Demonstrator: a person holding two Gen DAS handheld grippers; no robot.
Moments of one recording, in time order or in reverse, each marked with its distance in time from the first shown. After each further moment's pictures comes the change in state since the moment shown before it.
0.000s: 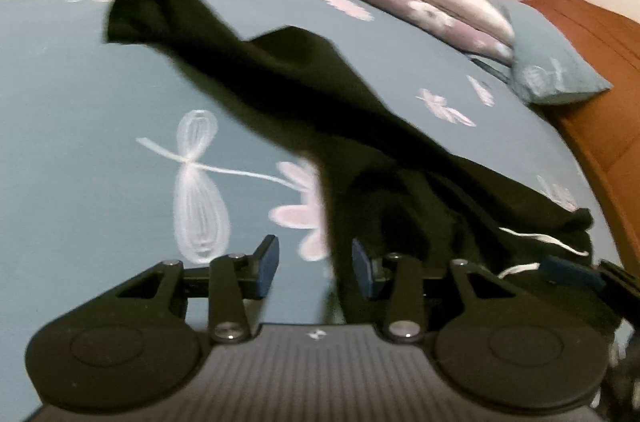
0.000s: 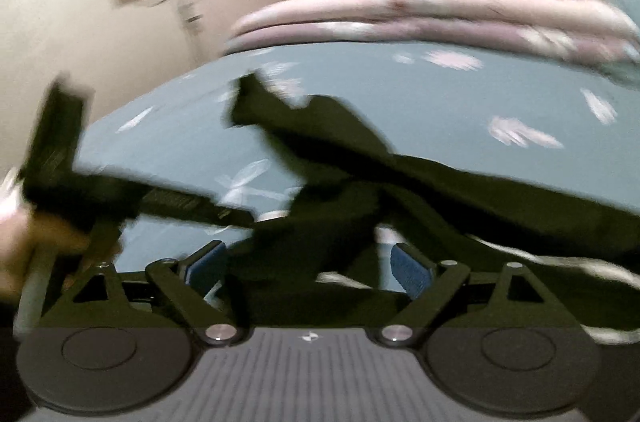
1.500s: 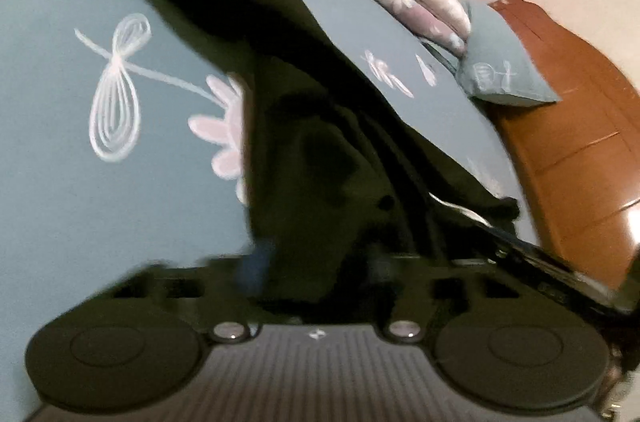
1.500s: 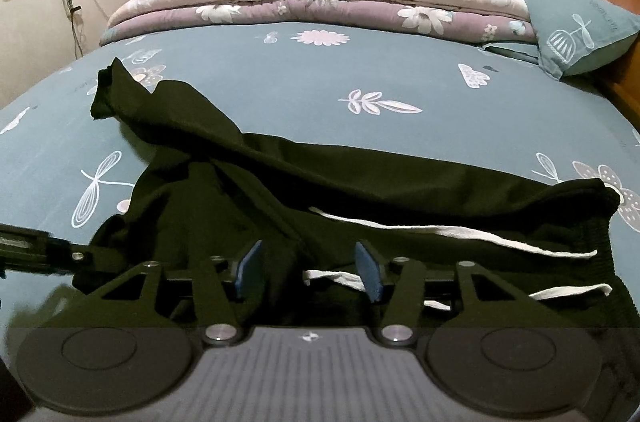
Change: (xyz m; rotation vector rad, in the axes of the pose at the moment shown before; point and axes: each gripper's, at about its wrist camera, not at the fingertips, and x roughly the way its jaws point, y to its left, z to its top) left arm 0.008 -0.008 -0.034 -0.107 0.085 -0.203; right arm -0.014 -0.055 -0.008 0.144 0.064 -0.369
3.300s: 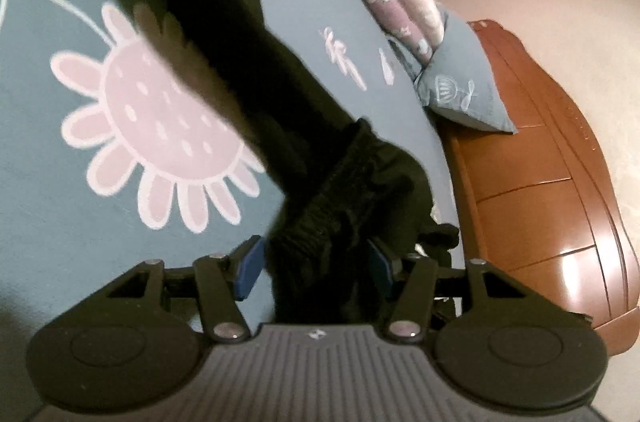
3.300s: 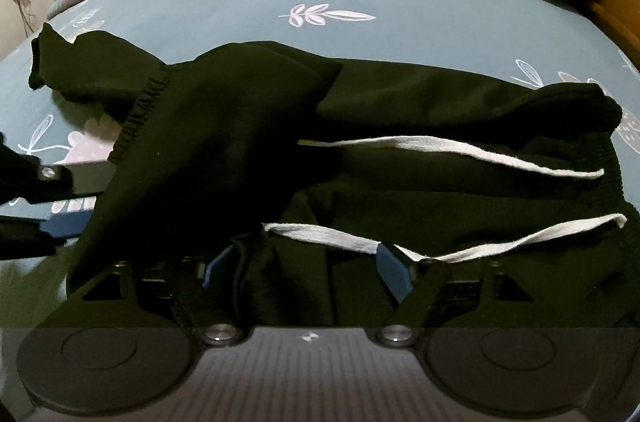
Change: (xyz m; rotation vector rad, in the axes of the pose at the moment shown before) left arm 0.073 -0.011 -0.005 -0.226 0.085 -0.294; right arm 0.051 -0.033 -0.022 0.111 0.203 -0.070
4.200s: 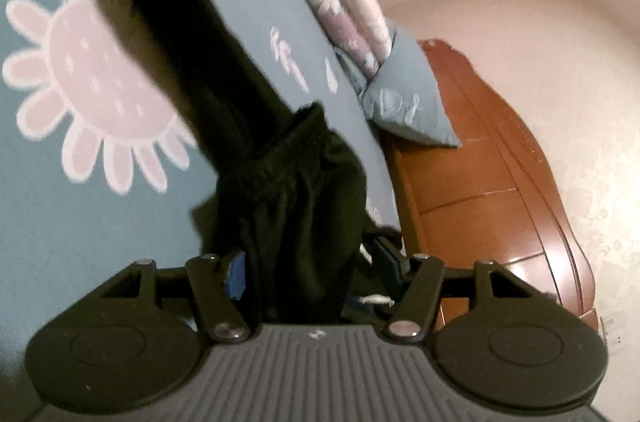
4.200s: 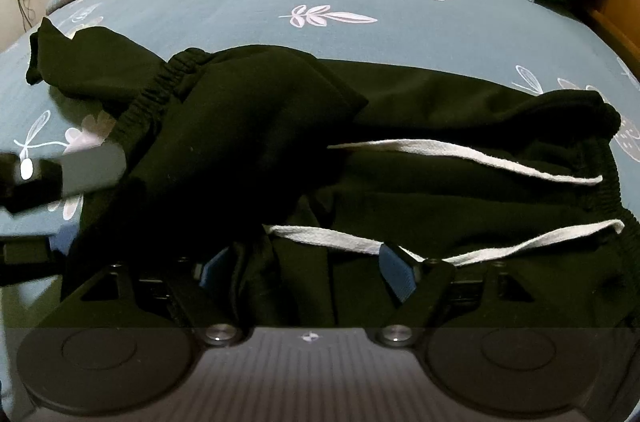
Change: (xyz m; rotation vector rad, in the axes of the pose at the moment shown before) left arm 0.005 -0.004 -0.028 -0.024 -0.086 -0.197; right arm 0.003 0.001 0.004 -0.017 -0.003 -0.017
